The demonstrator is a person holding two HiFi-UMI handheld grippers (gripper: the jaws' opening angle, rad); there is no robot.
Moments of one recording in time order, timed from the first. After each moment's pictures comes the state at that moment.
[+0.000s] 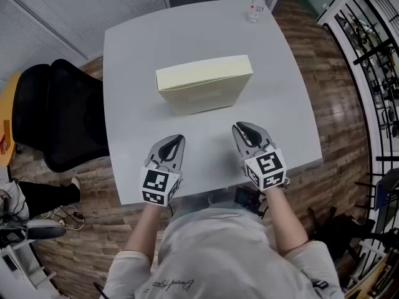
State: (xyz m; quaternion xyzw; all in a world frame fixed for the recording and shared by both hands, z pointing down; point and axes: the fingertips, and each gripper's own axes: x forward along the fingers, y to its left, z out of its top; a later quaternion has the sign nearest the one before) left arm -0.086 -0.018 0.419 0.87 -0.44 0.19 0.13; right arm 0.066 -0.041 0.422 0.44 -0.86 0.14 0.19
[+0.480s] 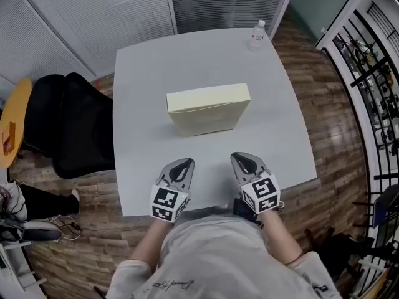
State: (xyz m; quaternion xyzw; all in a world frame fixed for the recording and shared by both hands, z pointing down) left arm -0.064 0.003 0.411 0.88 -0.43 0.17 0.15; right arm 0.061 -0.009 0.414 0.42 -0.87 0.15 0.20
